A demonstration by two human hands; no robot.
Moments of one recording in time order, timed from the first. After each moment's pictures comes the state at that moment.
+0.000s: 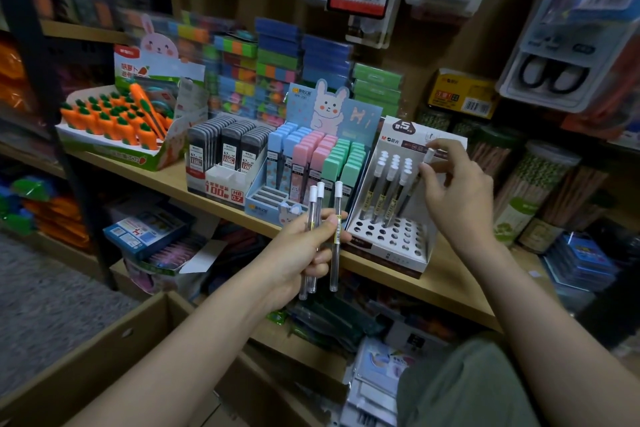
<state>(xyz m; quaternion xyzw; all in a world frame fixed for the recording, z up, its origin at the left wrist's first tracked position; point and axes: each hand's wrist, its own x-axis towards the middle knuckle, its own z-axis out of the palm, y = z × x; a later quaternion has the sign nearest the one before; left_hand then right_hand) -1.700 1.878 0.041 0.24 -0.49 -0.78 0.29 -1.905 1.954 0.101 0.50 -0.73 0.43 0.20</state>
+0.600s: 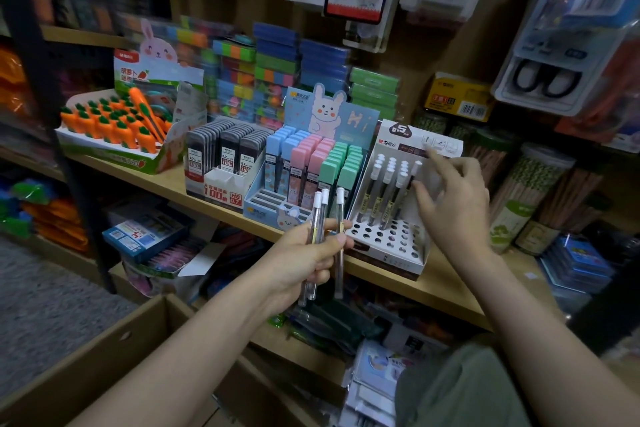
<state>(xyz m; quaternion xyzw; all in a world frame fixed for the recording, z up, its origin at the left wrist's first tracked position) -1.699 1.884 0.039 0.22 -0.53 -0.77 0.27 -1.907 1.959 0.091 0.49 -0.75 0.38 0.26</state>
